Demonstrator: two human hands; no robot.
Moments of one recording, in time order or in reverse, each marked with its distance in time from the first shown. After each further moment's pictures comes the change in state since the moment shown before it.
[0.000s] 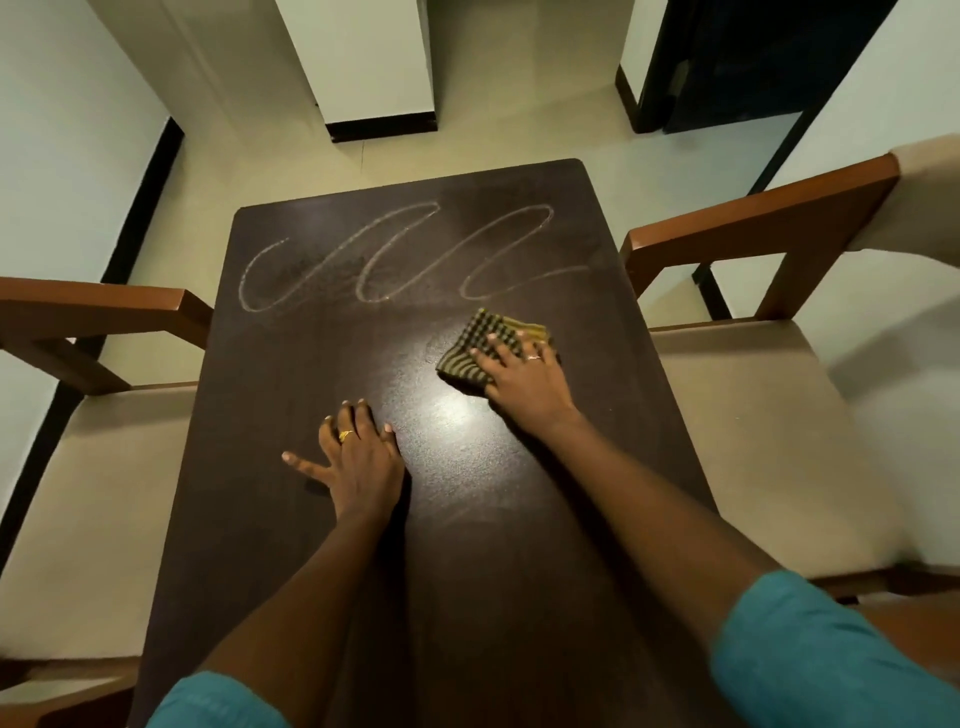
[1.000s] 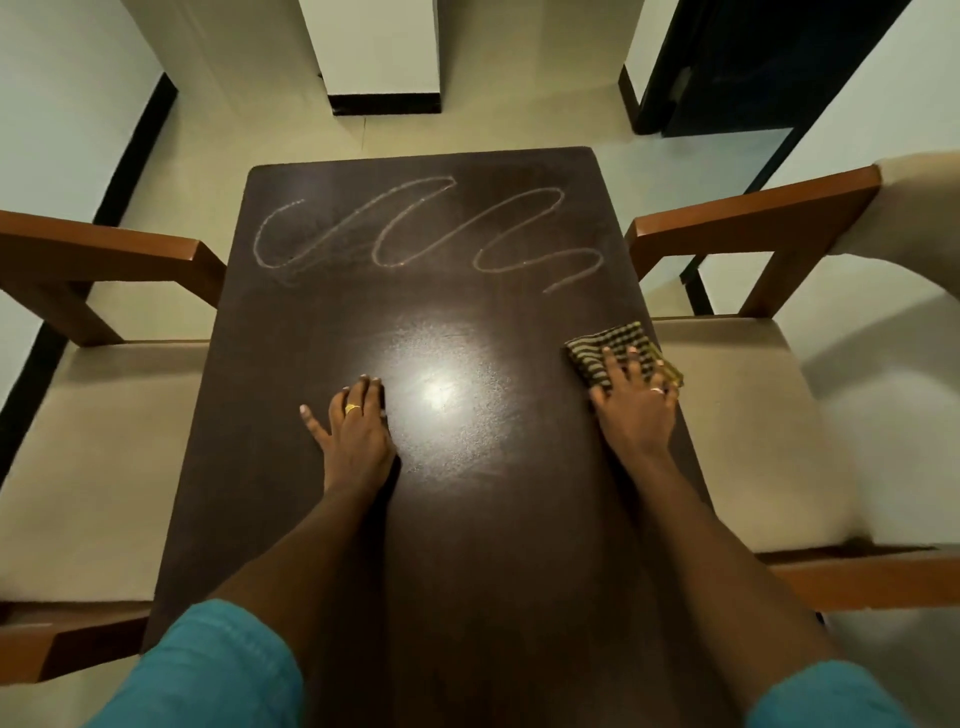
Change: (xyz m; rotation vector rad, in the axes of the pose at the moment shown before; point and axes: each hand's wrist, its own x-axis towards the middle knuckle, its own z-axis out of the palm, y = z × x) left_hand -0.021 -0.040 -0.005 -0.075 -0.009 0.226; right_hand -0.099 0.056 0.031 0.129 0.060 0.562
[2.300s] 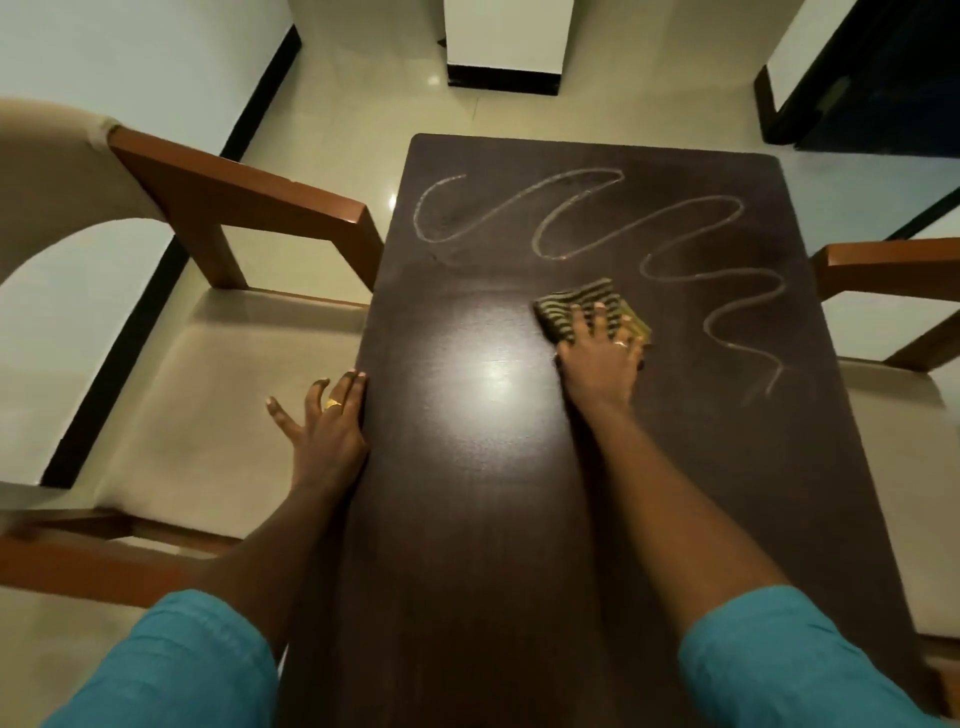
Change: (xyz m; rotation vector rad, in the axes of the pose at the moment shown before) left_hand 0.002 -0.201 -0.046 0.154 -0.013 -0.112; right_hand 0.005 -0.249 0.000 0.031 -0.028 -0.210
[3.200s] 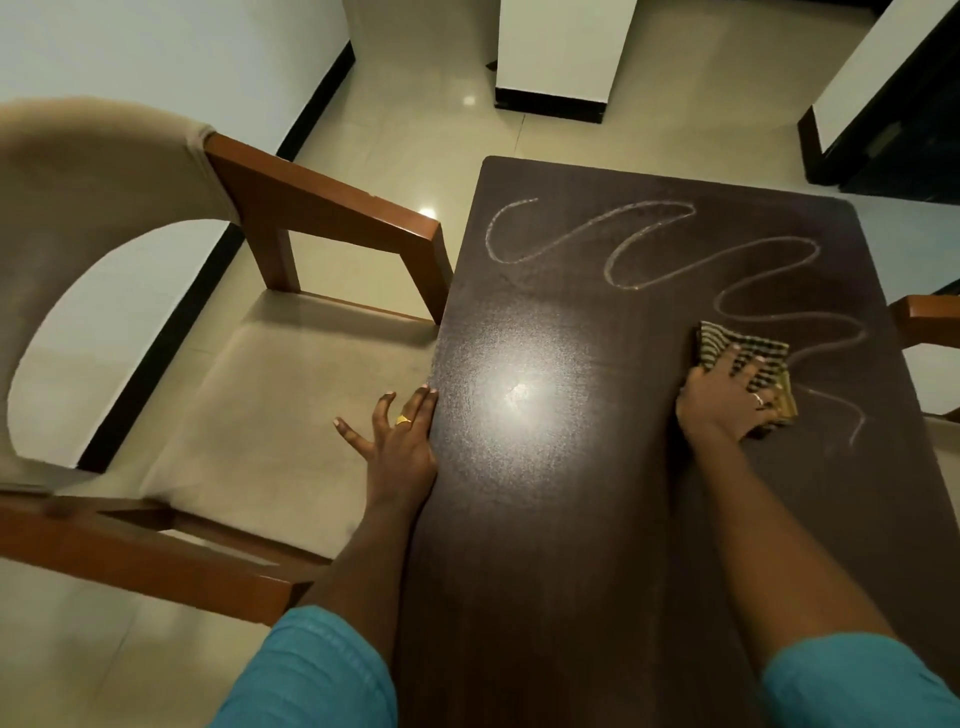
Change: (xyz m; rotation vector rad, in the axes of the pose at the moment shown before) left_hand 0.002 -0.004 0.005 -0.196 0.050 -0.057; right_hand 0.020 0.025 -0.005 0.127 0.022 0.507
